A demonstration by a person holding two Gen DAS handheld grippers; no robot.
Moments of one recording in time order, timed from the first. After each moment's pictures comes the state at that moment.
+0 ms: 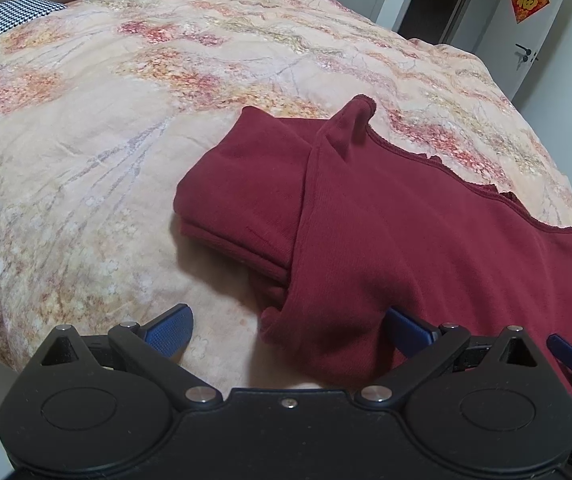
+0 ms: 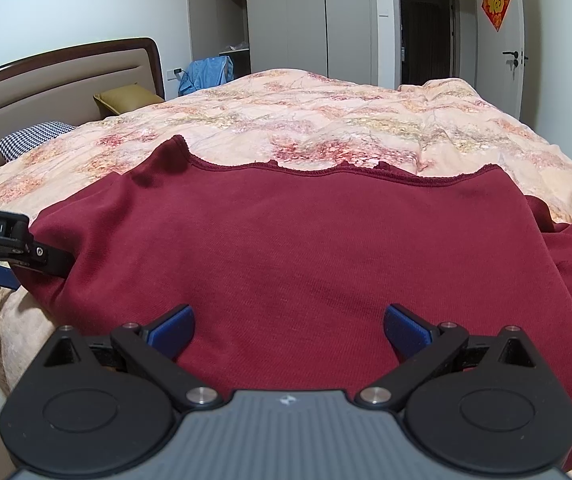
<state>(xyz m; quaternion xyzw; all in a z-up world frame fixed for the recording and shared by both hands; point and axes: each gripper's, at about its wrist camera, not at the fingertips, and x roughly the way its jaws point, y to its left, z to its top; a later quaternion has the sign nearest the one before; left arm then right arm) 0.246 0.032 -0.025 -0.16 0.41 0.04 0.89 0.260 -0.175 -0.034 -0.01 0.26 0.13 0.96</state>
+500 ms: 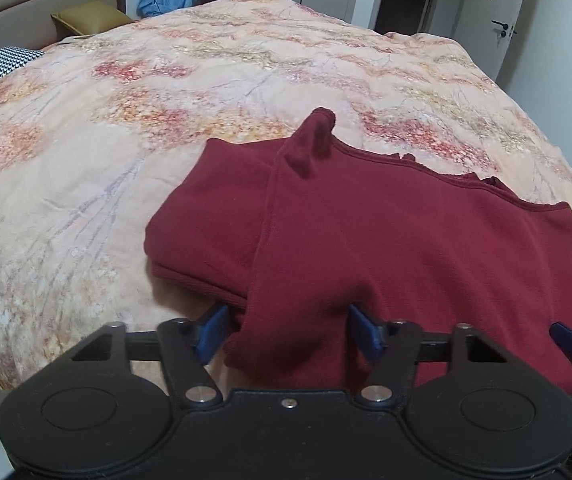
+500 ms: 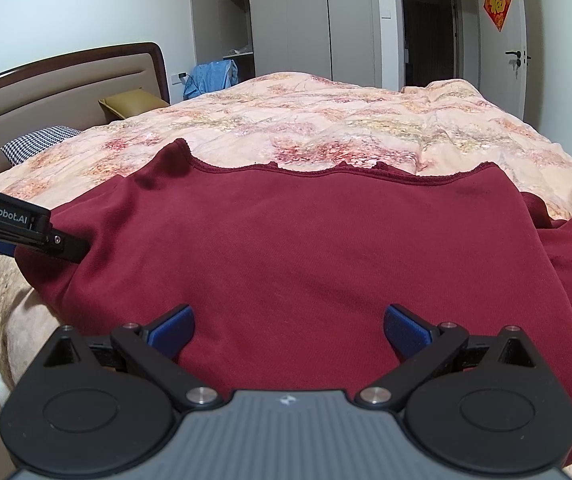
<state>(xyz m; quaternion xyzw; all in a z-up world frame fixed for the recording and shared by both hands) 0.252 0.003 -0.006 -0.09 0.41 0.04 0.91 0.254 -0.184 -0.034 0.00 0.25 0.14 0.96</state>
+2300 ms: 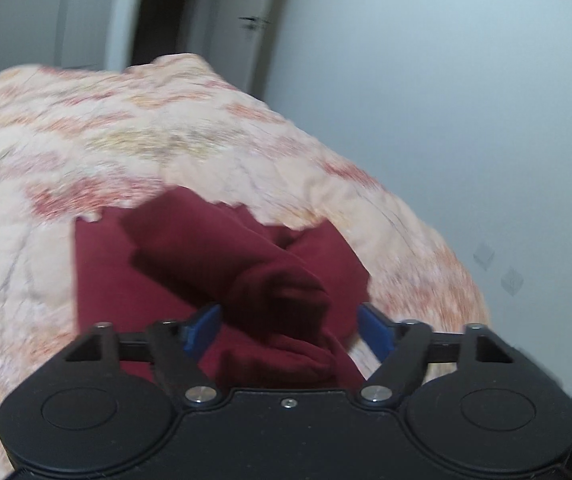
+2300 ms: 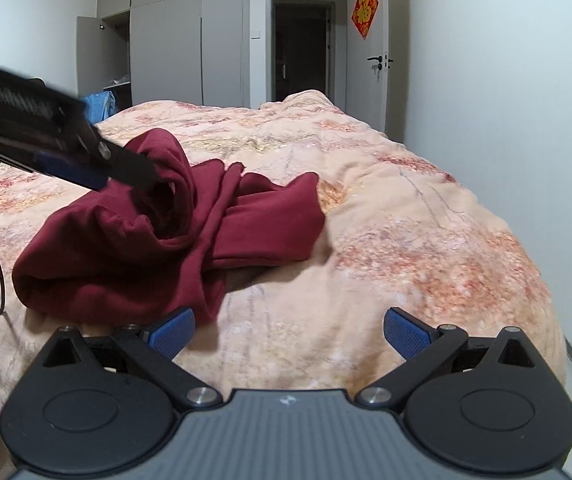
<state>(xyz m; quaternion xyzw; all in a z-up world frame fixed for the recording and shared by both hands) 0.241 -0.193 0.051 -0.03 0.33 -0.29 0.90 0.139 -0.337 -0.028 0.03 0.22 -0.04 0.97</state>
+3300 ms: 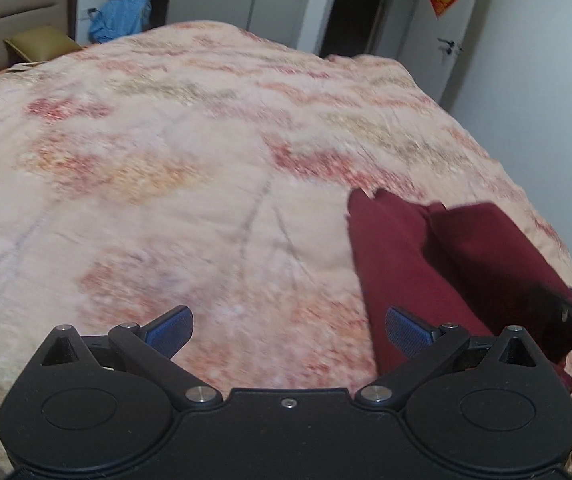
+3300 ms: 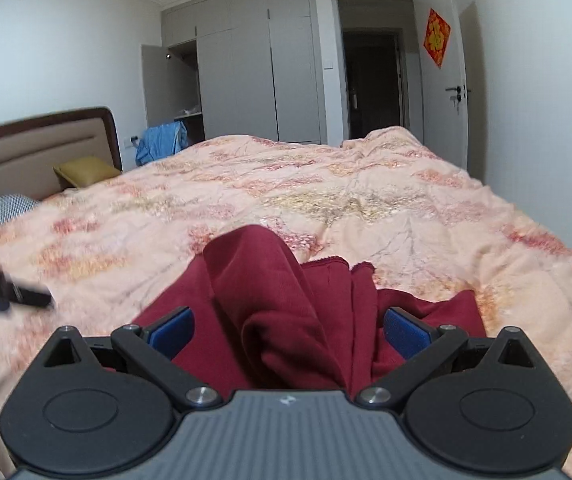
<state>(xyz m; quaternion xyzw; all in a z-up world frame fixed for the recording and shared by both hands) 0.277 -0.063 0.008 -0.09 0.36 -0.04 0.93 0.261 -0.285 0.025 0.07 0.17 0.08 0.98</state>
